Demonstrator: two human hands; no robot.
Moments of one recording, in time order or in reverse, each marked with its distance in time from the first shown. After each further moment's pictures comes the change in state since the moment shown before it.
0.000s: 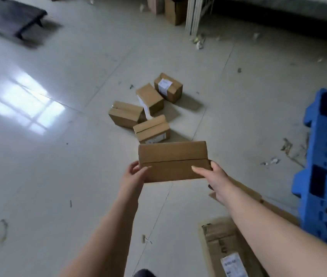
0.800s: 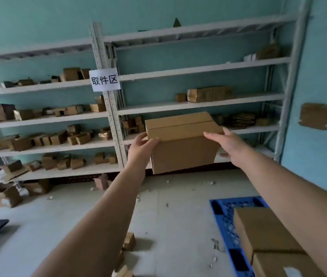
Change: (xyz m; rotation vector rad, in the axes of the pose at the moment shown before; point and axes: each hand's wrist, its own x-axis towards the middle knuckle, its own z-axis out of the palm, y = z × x) left_hand -0.578 0.347 0.009 0.057 -0.591 0.983; right_hand -0.626 -0.260 -0.267 0.288 0.610 -0.818
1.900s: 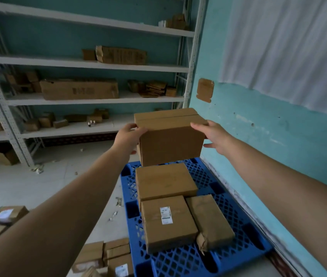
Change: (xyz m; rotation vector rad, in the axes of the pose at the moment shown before) left_hand -0.145 -0.066 0.382 0.123 -0.282 -0.212; right_hand -0.065 0.122 -0.406 -0.230 0.177 0.186
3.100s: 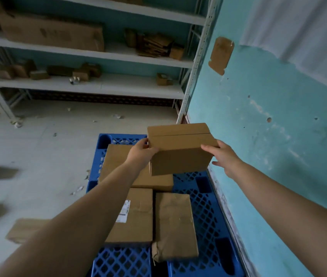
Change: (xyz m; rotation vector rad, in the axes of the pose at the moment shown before) left_hand 0.193 -0.085 0.367 0.067 -0.032 -0.258; right_hand 0.320 0.238 -0.201 0.001 -0.220 0.185
